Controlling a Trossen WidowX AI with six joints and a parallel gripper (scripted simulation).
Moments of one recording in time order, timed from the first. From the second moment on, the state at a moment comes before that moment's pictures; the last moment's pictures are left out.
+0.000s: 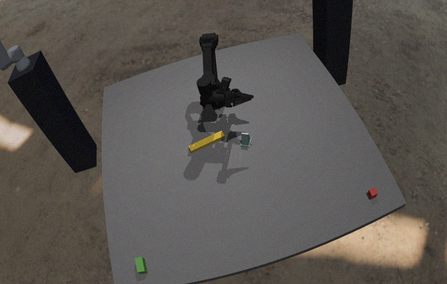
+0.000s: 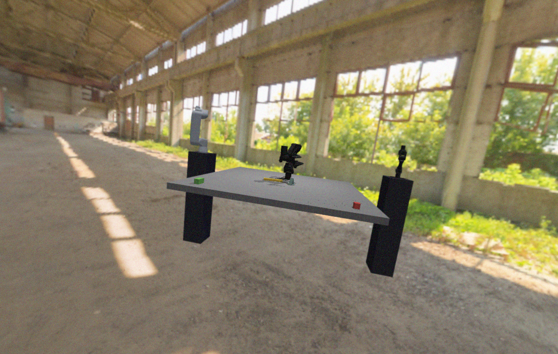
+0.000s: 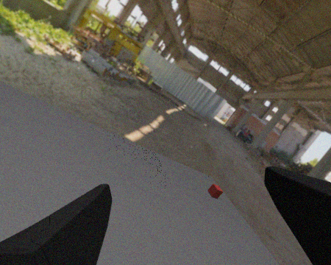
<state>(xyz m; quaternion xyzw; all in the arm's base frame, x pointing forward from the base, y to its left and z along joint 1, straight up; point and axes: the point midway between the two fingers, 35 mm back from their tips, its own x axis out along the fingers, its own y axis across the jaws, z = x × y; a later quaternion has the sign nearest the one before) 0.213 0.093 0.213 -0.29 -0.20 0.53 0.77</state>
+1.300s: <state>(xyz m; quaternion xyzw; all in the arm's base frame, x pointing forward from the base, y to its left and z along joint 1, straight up) 0.298 -0.003 0.140 0.31 0.40 0.10 0.86</state>
